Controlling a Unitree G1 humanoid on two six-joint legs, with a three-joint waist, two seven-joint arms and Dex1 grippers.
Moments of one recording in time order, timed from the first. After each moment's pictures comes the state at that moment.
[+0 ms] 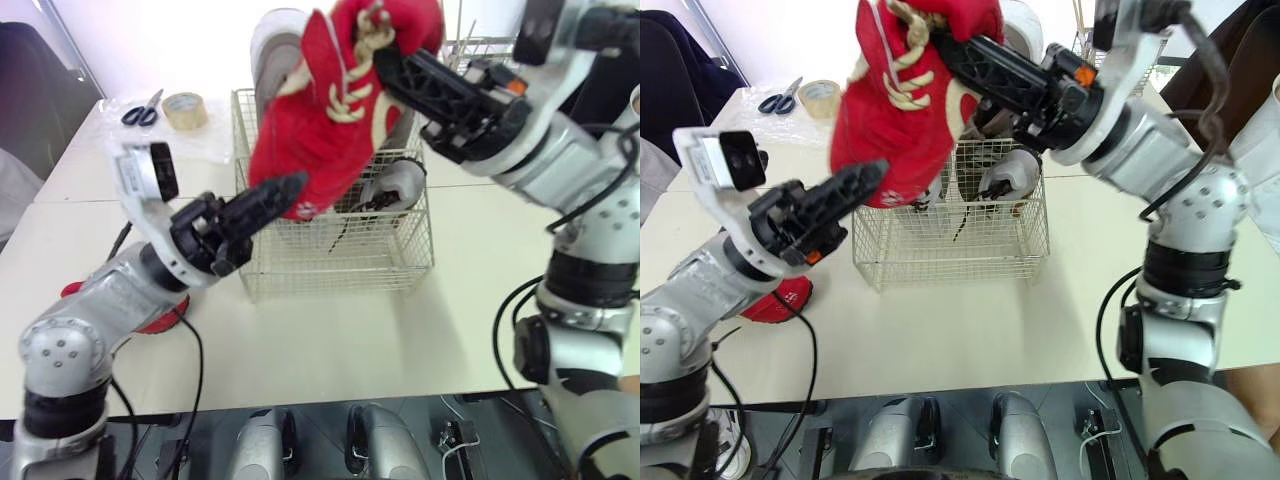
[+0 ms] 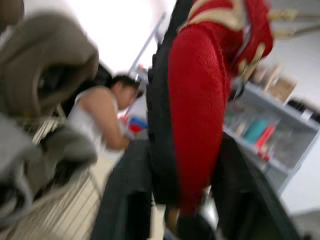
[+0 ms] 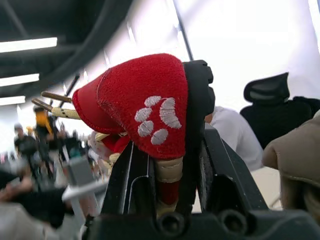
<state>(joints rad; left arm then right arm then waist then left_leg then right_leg) -0.32 0.70 0.23 -0.60 -1.77 0.68 -0.22 -1.01 -0.62 -0.21 -0.08 1.36 0.92 0.69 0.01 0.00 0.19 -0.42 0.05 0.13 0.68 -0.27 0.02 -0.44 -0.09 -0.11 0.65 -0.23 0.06</state>
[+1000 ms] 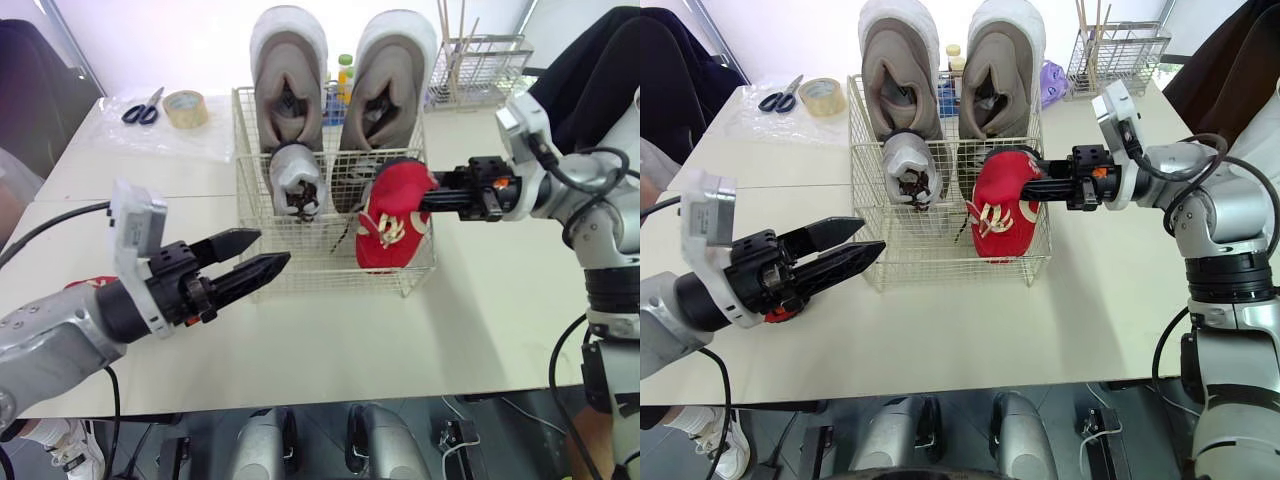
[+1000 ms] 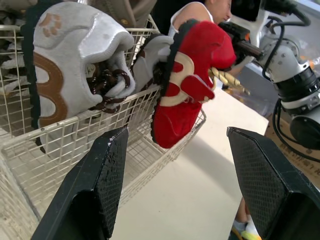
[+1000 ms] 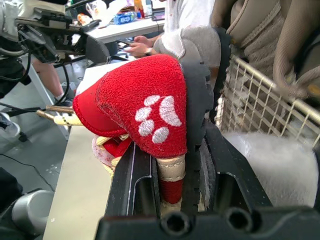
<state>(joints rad) -0.04 1.04 0.42 -0.82 -1.76 0.70 -0.07 -0.82 -0.82 0.02 0.12 0.69 0.58 1.38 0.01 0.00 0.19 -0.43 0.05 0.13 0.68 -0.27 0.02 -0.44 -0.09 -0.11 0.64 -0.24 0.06</state>
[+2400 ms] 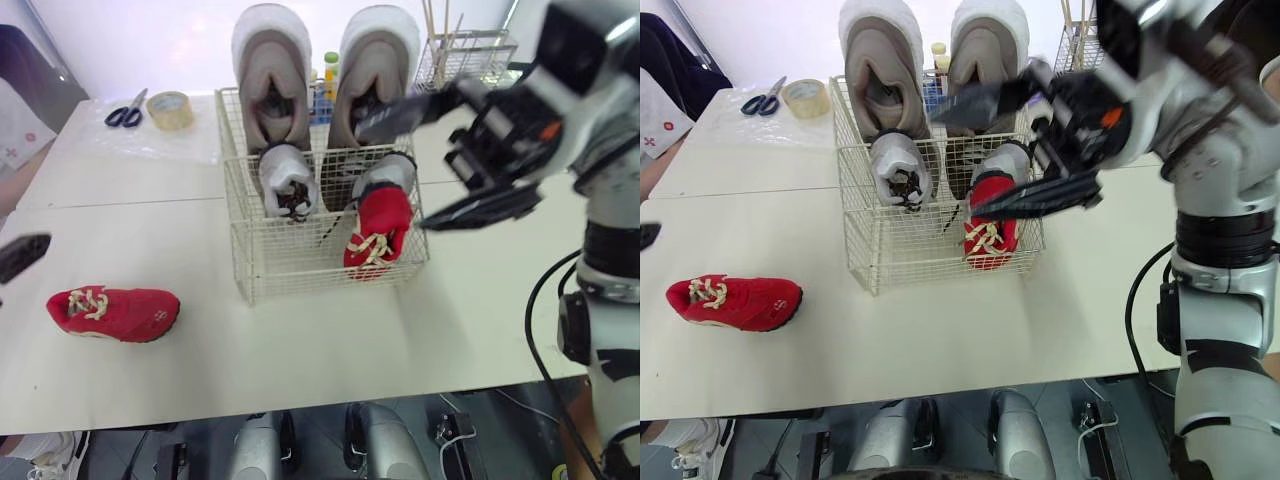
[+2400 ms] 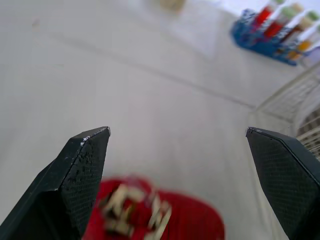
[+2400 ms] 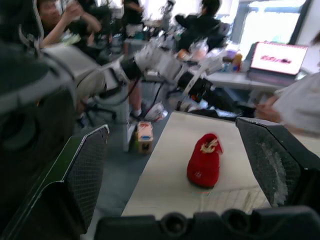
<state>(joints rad) 0.47 0.96 1.17 -0.29 -1.76 1.03 0.13 -1.09 -0.70 0.05 -0.04 0.87 0.69 1.56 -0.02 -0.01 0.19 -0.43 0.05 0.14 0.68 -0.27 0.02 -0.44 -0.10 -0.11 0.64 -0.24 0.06</state>
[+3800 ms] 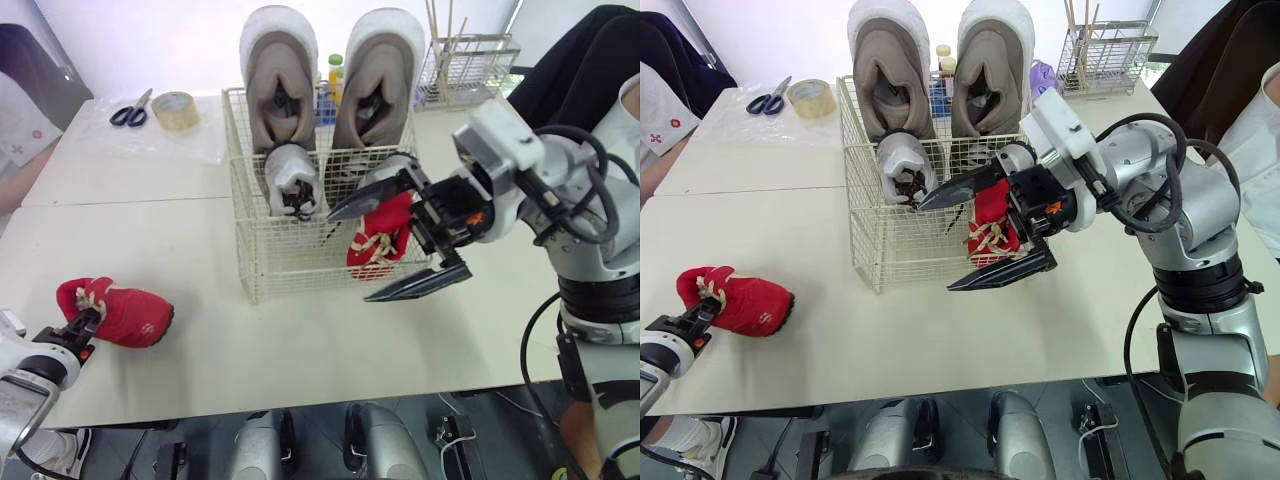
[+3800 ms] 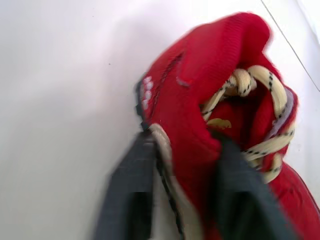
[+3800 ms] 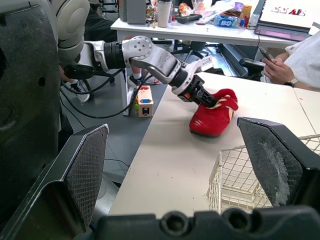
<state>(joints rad) 0.33 0.60 0.70 -0.30 -1.61 0.66 0.39 -0.91 -0.73 0.11 -0.25 0.79 0.64 1.43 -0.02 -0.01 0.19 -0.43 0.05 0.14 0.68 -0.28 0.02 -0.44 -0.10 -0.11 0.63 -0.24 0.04</state>
